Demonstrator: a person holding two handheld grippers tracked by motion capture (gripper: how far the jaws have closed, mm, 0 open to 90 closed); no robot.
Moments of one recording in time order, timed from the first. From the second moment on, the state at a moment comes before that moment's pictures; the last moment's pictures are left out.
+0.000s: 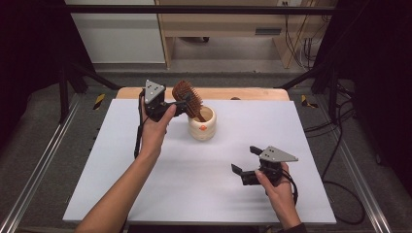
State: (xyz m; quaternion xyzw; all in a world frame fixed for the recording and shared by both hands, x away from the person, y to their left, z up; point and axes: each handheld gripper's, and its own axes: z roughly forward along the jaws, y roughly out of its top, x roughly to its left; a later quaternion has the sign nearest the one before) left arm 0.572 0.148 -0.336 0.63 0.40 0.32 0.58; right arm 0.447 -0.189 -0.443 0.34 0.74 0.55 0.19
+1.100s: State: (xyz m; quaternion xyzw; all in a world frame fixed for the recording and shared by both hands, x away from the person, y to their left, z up) left arm 0.563 0.154 -0.324 0.63 0.38 0.31 0.60; right arm 0.447 -0.188 -0.443 0.34 0.74 0.55 0.19
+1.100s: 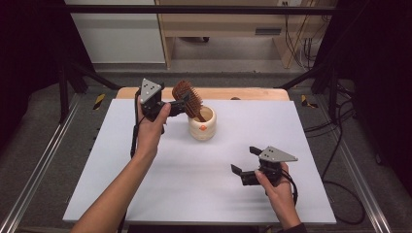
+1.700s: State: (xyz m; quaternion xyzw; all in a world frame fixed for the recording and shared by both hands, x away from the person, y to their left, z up) left arm 0.545 0.175 -0.314 0.63 0.38 0.31 0.60; right arm 0.446 -0.191 -0.442 0.34 0.74 0.54 0.20
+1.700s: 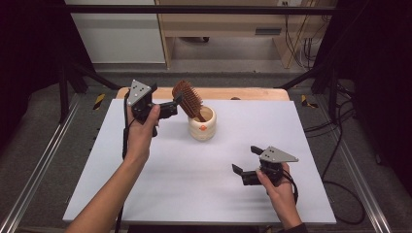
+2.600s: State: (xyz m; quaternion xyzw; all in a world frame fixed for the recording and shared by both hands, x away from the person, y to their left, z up) left arm 0.473 0.286 -0.329 0.58 0.41 0.30 0.63; right arm 0.436 -0.212 -0.432 0.35 0.72 0.55 0.24
